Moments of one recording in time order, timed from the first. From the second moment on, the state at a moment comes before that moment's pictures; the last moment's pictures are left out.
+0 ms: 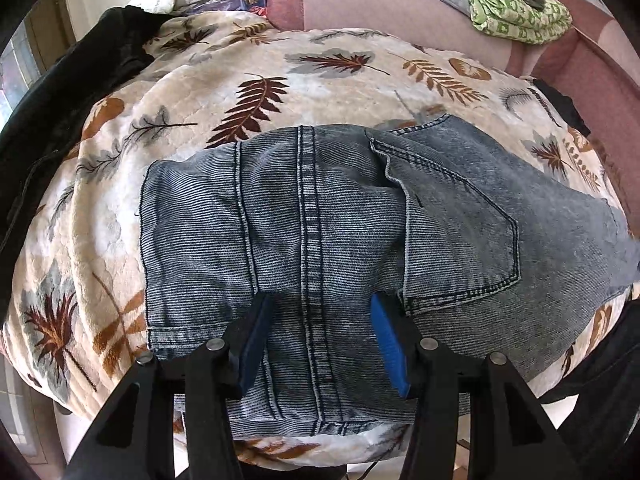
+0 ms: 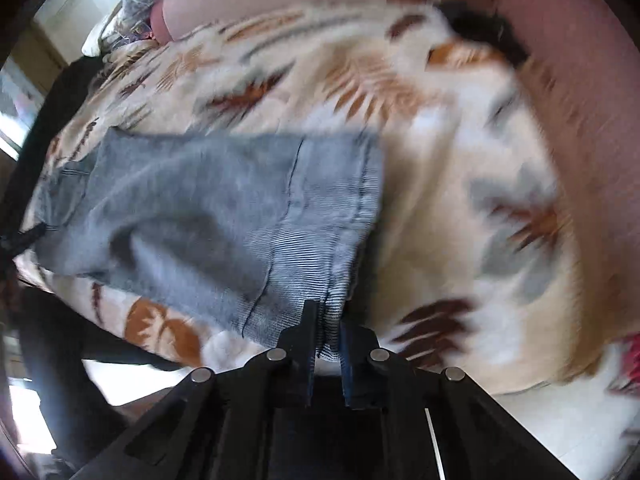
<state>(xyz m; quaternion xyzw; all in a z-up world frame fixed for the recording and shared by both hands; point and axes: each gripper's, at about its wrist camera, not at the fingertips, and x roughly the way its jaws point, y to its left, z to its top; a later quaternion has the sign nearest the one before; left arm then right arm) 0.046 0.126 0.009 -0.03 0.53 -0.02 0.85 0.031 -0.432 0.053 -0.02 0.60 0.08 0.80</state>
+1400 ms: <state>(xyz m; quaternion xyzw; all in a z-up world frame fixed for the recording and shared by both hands) 0.034 0.094 0.046 -0.03 0.44 0.06 0.89 0.081 -0.419 0.070 0.09 0.48 0.07 0.87</state>
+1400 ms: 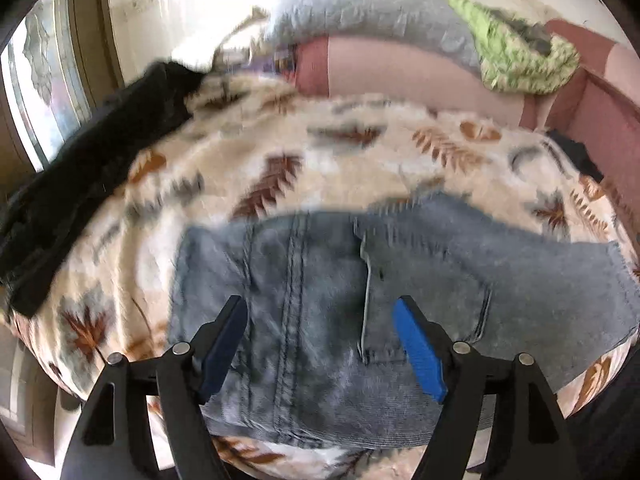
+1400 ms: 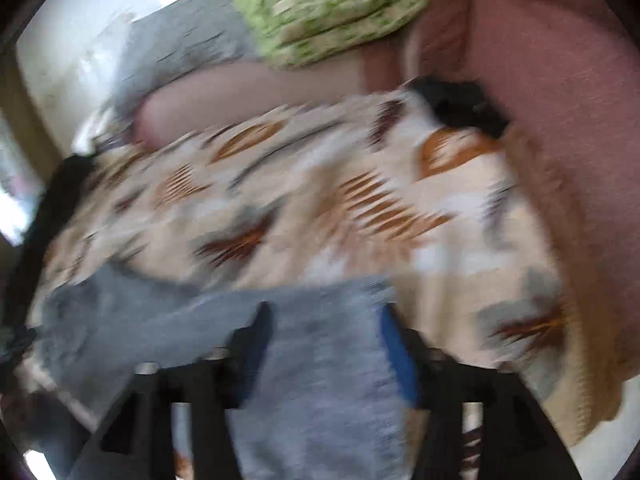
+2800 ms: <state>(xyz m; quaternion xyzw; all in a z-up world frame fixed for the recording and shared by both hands) 0.042 0.120 0.004 -0.06 0.44 0.09 0.89 0.172 -0.167 0.069 -0.07 0.52 0.24 0.82</state>
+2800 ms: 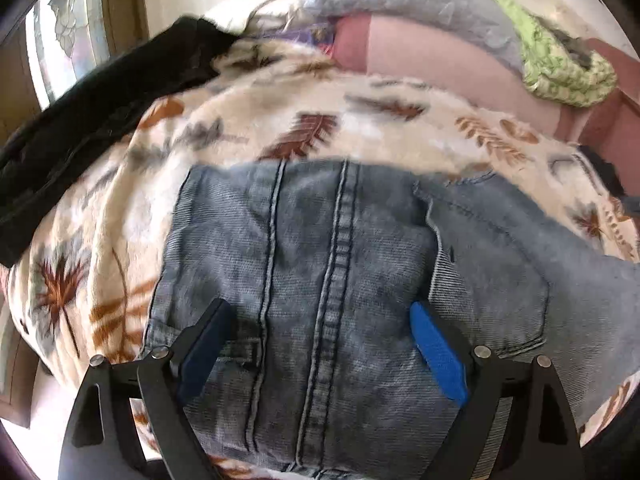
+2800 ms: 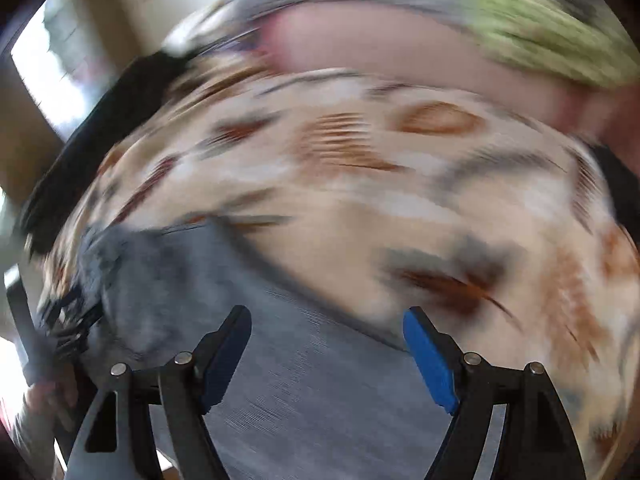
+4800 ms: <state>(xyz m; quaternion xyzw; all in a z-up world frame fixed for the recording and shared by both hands) 0.025 0.113 0.037 -0.06 0.33 0.11 0.94 0.050 -0.320 0.013 0.21 0.52 0.13 0.82</state>
